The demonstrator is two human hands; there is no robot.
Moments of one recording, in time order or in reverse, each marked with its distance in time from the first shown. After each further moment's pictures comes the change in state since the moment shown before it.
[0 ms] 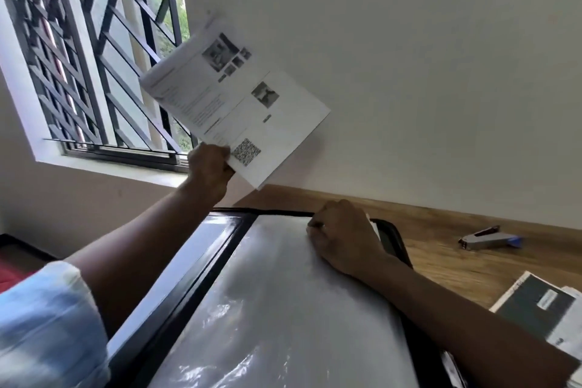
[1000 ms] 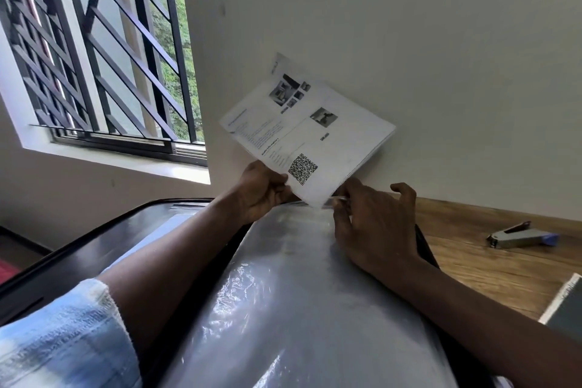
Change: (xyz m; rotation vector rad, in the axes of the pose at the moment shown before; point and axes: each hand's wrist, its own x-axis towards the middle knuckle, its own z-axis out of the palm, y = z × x) left_hand -0.015 -0.080 0.017 0.129 -0.361 -0.257; right_hand -0.007 -0.008 -0.006 -0.103 0.279 0.221
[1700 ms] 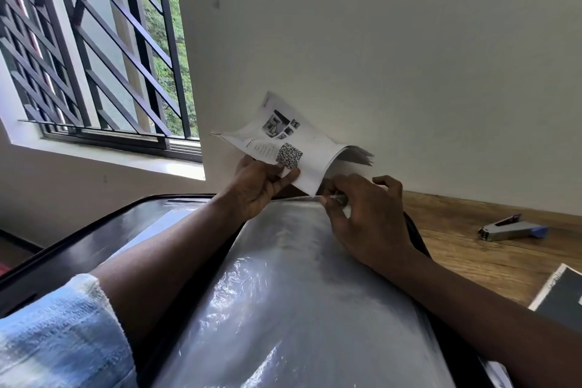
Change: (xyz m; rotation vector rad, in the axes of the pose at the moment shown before) left_hand 0.000 -0.003 0.006 -0.268 -0.035 0.102; right_hand 0.000 0.000 -0.003 0.240 0.095 -0.106
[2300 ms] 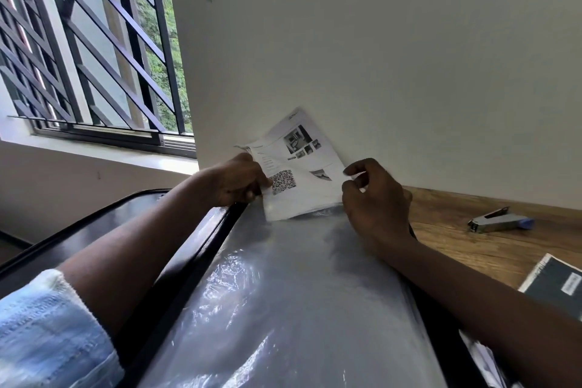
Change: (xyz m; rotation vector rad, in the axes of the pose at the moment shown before) left_hand 0.000 0.028 -0.021 0.829 -0.105 -0.236; right_hand 0.006 0.005 -0.010 0.231 -0.020 0.518
